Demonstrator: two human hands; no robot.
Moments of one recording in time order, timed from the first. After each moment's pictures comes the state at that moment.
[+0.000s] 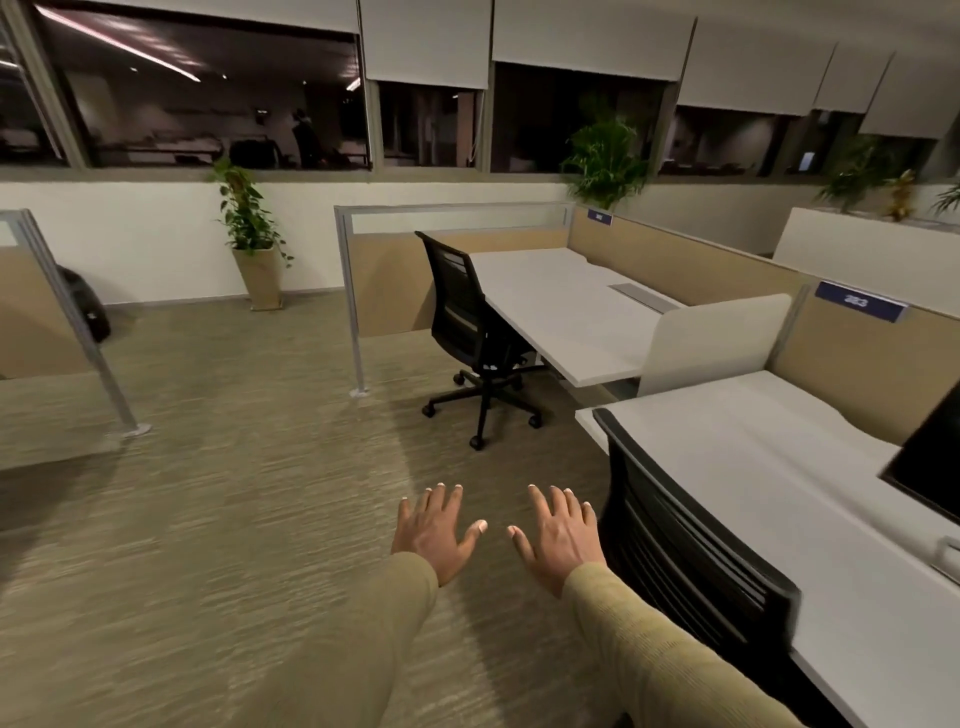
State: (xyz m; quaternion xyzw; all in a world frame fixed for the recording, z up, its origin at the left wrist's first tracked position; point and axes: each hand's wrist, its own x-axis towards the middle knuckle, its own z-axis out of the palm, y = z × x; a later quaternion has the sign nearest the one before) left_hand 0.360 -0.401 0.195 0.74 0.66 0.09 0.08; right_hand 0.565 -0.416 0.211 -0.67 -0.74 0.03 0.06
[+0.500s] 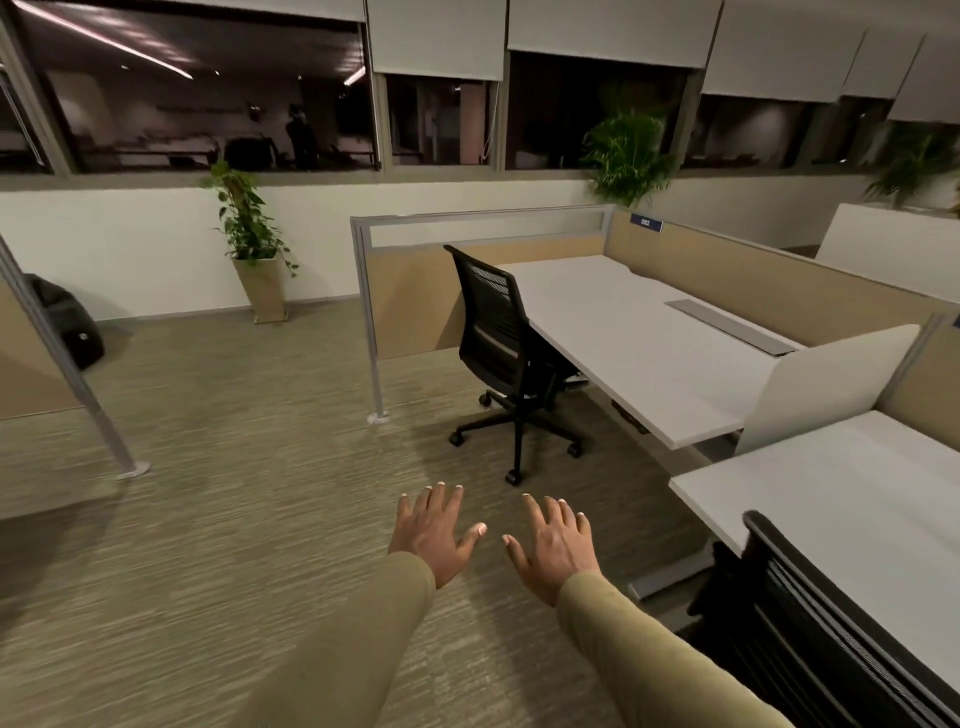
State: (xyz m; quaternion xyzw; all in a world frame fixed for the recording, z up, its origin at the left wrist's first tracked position) left_hand 0.179 -0.136 0.209 0.76 0.65 0.06 0.06; right_hand 0.380 -0.159 0.213 -0.66 -0.74 0.06 0.06
